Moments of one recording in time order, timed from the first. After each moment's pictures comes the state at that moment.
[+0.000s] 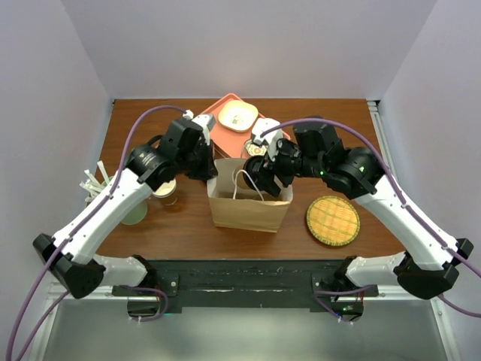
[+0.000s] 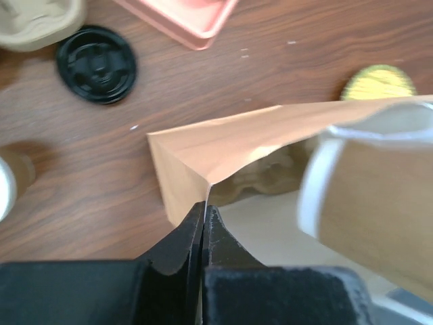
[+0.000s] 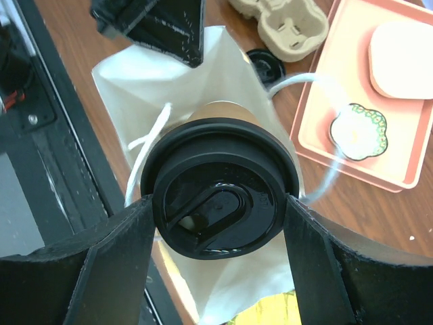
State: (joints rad) left arm -0.65 1.33 1.48 -0.97 -0.03 -0.49; right arm 0.81 1.28 1.64 -0.93 -0.18 -0.21
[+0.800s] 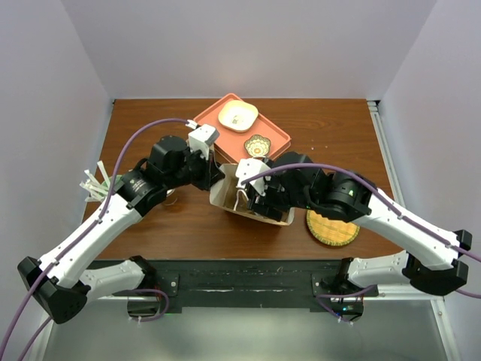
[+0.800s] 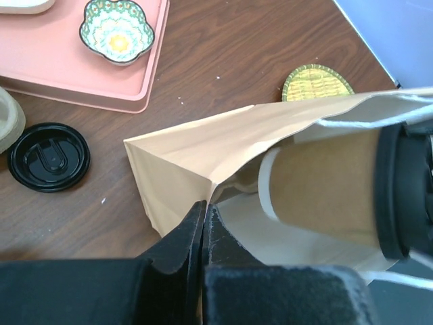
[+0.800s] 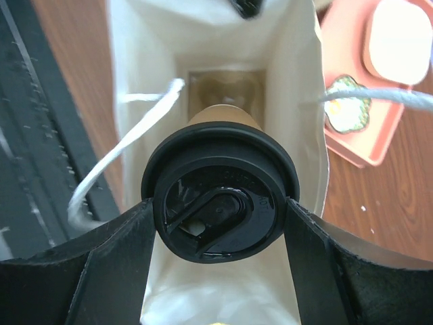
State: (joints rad) left arm -0.65 1.09 1.15 -0.54 0.18 -0.27; right arm 1.10 1.22 1.53 -1.02 0.15 -0.31
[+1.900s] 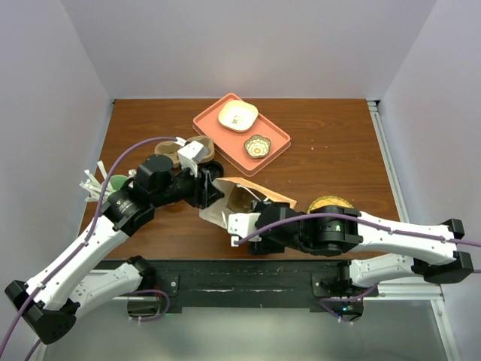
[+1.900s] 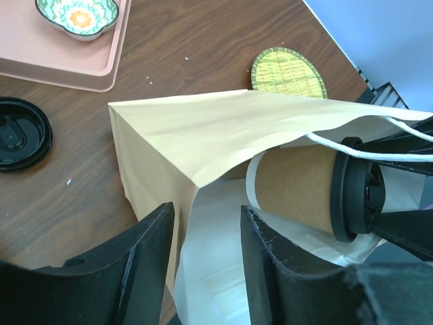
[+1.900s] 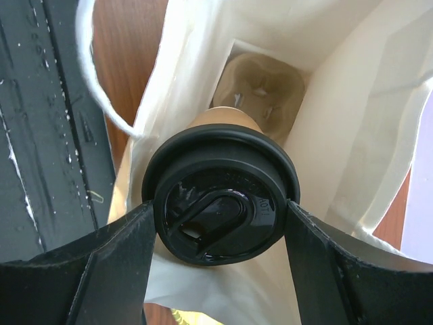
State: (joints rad) left arm -0.66 0.90 0.97 -0.51 0.26 -0.32; right arm 1.43 1.16 1.30 -1.01 0.41 -0.34
